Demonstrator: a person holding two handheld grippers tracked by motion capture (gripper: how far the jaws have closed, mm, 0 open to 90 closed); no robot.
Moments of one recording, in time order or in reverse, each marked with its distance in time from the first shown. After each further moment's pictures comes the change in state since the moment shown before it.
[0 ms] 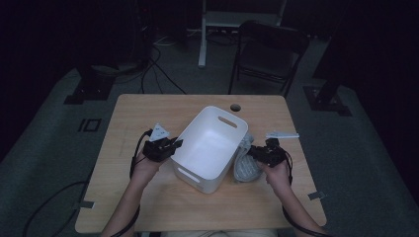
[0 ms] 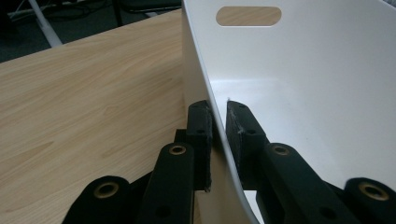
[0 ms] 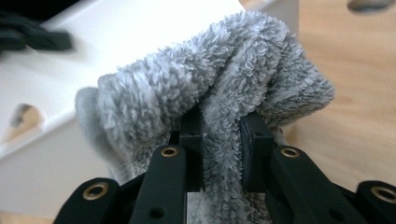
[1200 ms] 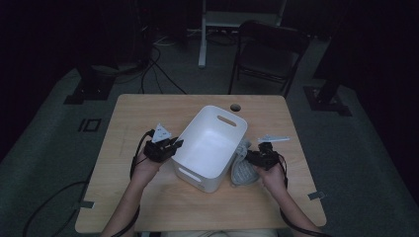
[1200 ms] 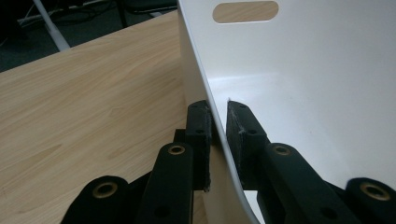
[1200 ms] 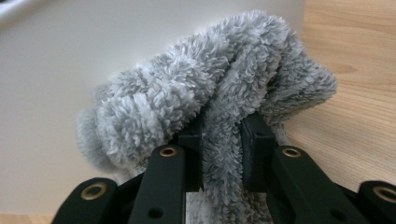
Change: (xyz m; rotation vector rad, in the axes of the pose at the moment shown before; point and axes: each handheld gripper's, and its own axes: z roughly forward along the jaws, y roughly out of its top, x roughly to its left) left arm -0.004 0.001 0.001 0.009 0.025 0.036; right arm -0.007 -0.018 0.027 0.099 -0.070 -0.028
